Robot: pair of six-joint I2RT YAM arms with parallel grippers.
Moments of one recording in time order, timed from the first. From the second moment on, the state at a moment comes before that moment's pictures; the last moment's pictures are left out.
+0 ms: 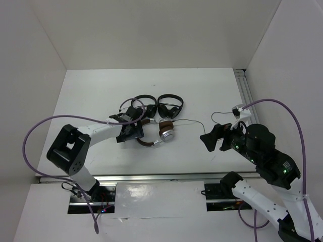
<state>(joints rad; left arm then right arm) -0.52 1.61 0.90 -0.48 -0.22 -0.76 0.60 0.56 1.09 -0.91 0.04 0.38</state>
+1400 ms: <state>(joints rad) -0.63 1.19 1.82 -1.22 -0.44 -0.55 0.60 0.43 0.88 -0.48 -0.19 0.30</state>
